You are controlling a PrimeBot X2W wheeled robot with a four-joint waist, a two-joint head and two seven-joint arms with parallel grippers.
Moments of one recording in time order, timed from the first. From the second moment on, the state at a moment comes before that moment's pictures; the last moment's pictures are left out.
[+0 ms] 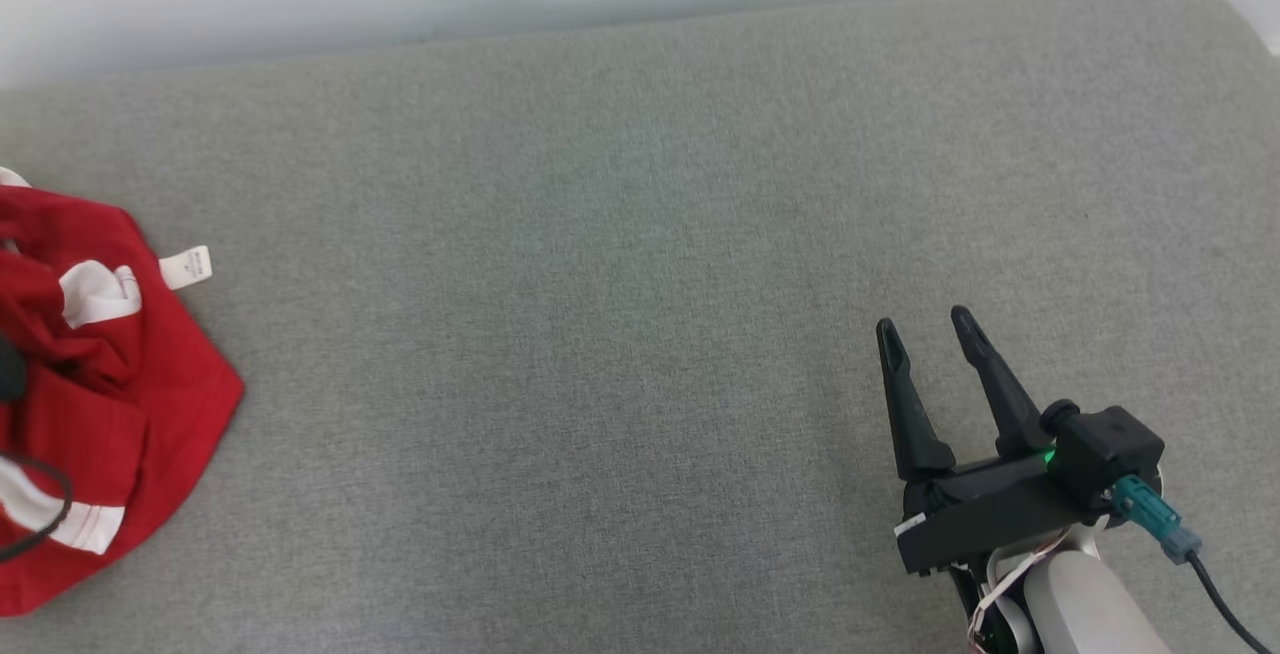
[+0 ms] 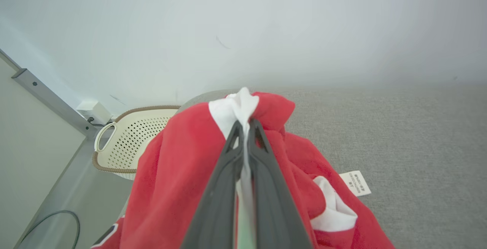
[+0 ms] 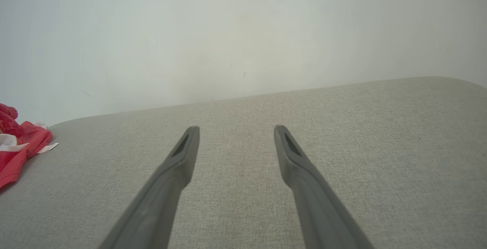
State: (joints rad) left arm -0.98 0.48 -0.08 0.99 -0.25 -0.02 -0.08; right arm -0.29 -0.17 0.33 0.15 0.29 0.13 -0.26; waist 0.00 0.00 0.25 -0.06
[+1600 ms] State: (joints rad) left arm -0.69 0.21 -0.61 0.21 -0.30 -0.12 0.07; right arm -0.26 -0.16 0.31 0.15 0.30 0.13 -0.26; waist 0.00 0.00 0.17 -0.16
